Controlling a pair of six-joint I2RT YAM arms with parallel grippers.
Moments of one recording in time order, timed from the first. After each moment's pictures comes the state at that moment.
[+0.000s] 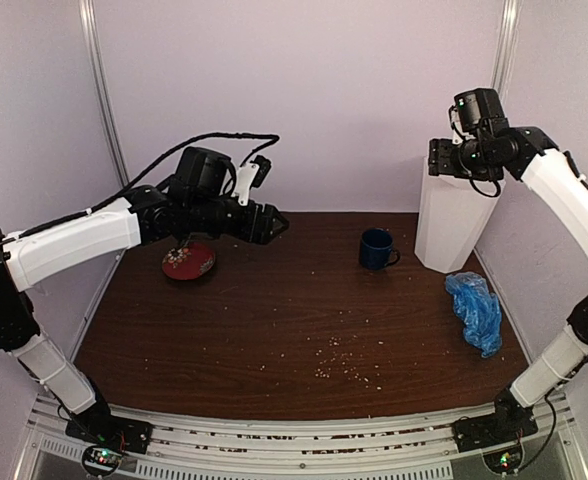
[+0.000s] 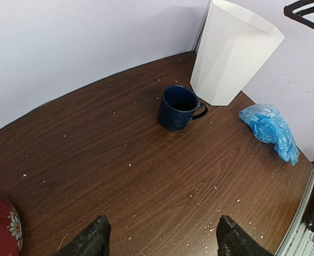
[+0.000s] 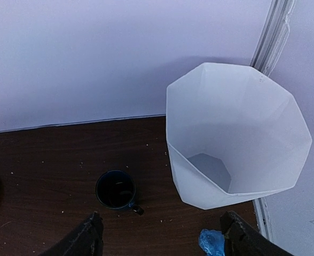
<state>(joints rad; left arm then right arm) -0.78 1.58 1.43 -0.35 0.05 -0.22 0.39 1.53 1.82 -0.86 0.41 0.27</state>
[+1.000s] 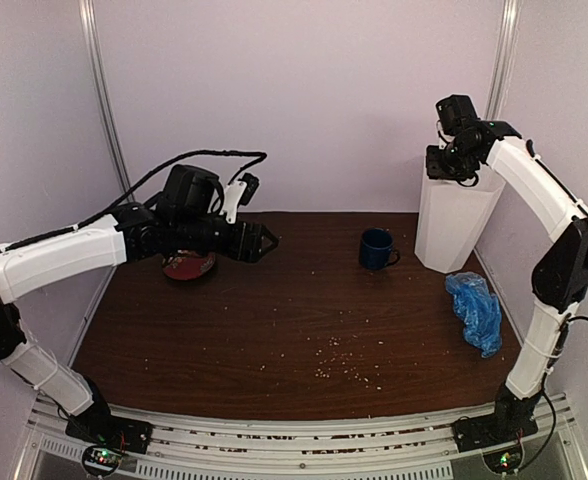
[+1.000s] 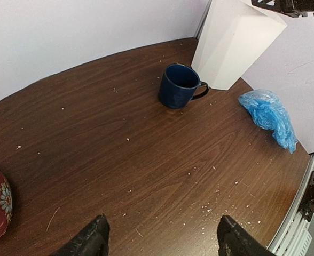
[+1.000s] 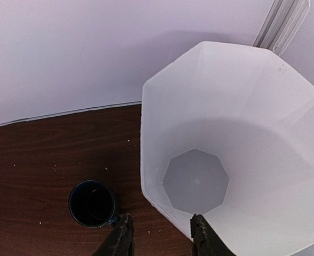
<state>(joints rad) -0.79 1.47 1.27 -0.33 0.07 -0.27 0.26 1.83 2.05 -0.94 0.34 0.25</state>
